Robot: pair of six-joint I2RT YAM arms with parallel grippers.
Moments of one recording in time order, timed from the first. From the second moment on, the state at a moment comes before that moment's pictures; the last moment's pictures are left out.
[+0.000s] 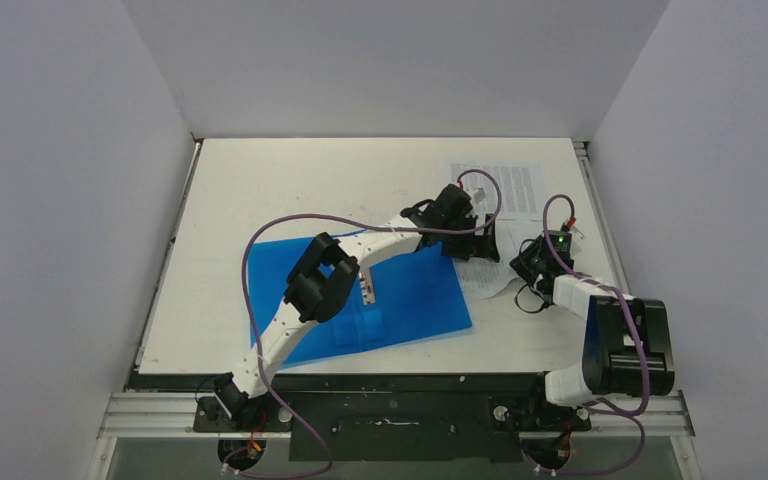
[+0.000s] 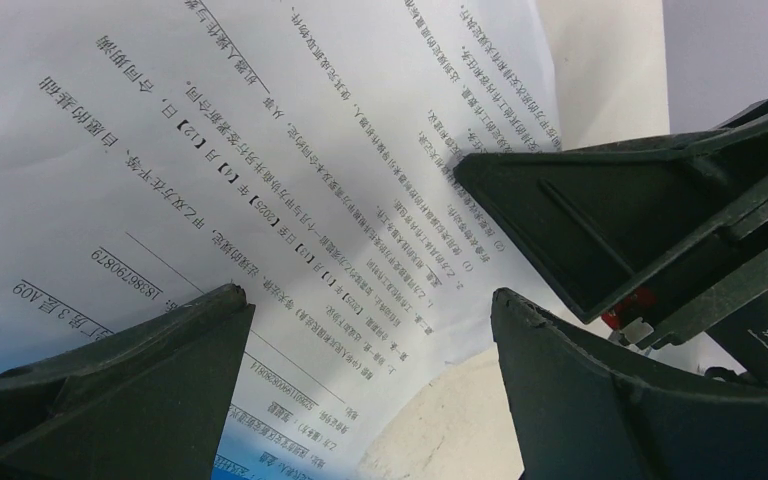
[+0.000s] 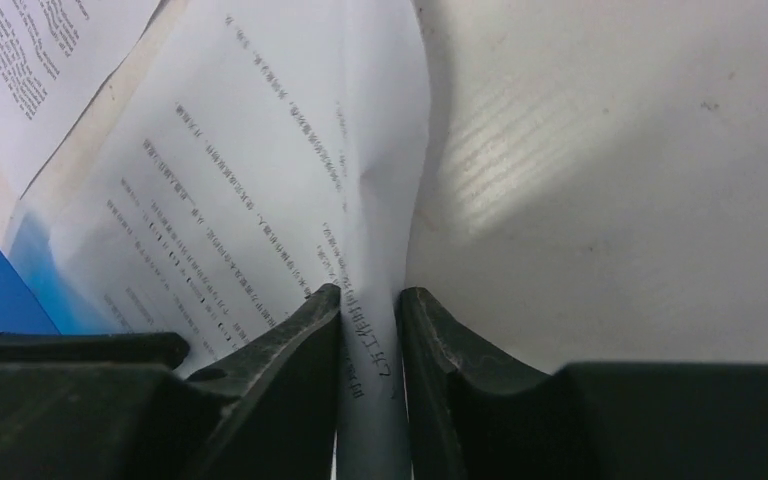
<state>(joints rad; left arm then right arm) -0.87 2.49 2.07 -0.31 0.33 -0.68 -0.07 1.43 0.54 0.11 0.02 0.69</state>
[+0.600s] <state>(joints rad) -0.88 2.37 1.90 -0.13 0.50 -0.76 -0.07 1.07 0.57 -0.18 0.13 0.62</state>
